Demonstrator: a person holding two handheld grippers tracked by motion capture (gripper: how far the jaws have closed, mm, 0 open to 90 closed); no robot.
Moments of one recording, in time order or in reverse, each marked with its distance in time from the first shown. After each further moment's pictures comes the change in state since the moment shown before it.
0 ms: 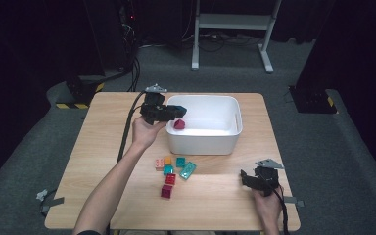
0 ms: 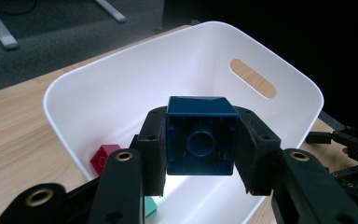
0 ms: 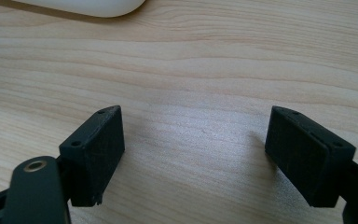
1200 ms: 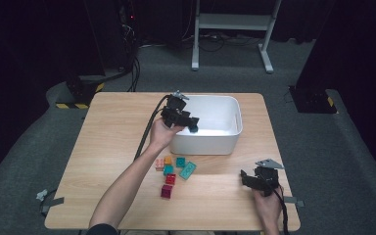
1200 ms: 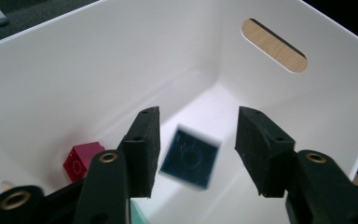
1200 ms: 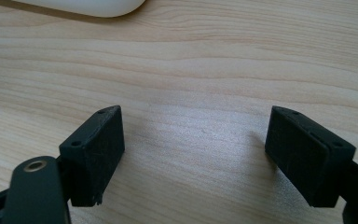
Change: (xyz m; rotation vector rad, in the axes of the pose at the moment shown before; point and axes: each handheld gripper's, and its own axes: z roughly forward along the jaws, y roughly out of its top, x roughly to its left) left arm -0.014 -0.001 0.060 0.127 0.036 0.056; right arm 0.000 0.000 0.000 0.000 0.000 0.000
